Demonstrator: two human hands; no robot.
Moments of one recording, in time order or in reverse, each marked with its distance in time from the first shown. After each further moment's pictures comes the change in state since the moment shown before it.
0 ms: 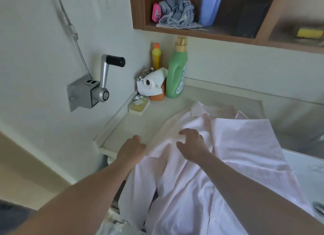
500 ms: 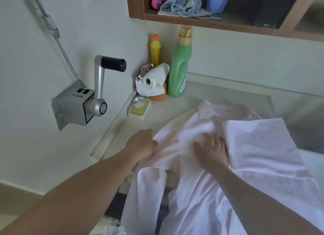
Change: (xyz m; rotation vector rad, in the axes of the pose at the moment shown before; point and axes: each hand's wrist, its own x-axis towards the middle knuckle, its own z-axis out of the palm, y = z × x) left_hand 0.079 0.018 -0.019 0.235 -0.127 0.238; right_hand 0.038 0.043 0.033 -0.044 0.206 0.298
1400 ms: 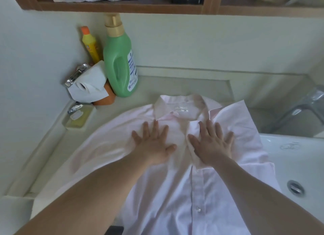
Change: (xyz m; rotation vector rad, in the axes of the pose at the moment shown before) left_hand 0.066 0.202 0.092 0.321 -0.243 0.183; right_hand 0.090 0.144 -0.078 -0.376 -0.040 0.002
